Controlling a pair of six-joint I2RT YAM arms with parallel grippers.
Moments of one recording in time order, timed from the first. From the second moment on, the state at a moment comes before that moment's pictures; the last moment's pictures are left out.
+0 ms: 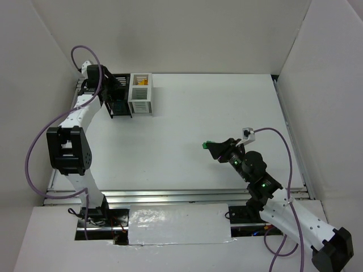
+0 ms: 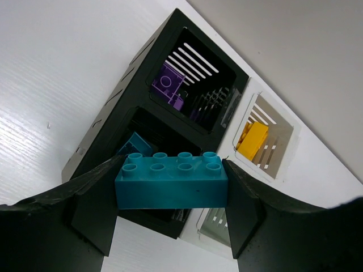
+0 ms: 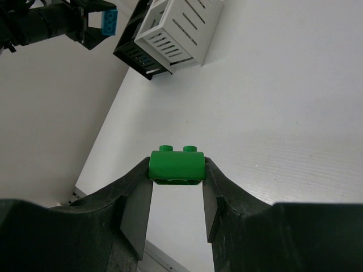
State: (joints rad) left arm 0.04 1.83 1.55 -0.24 -0.16 -0.72; right arm 0.62 0.53 0.29 0.18 0.11 0.74
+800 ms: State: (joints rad) left arm 0.04 1.85 1.52 -0.21 -0.15 -0.72; right arm 0.62 0.57 0.29 0.18 0.11 0.74
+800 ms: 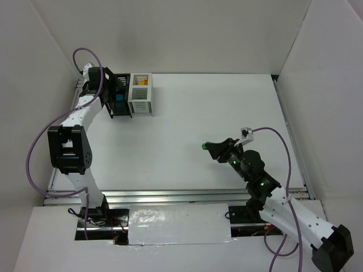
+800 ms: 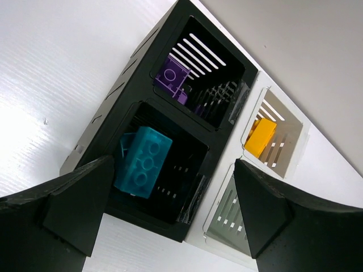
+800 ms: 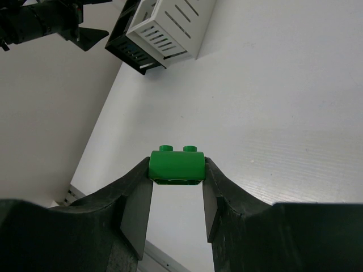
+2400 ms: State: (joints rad) left arm -0.66 1.40 1.14 0.28 0.96 -0.61; right arm 0.30 0.71 0.66 0.31 -0.85 0.78
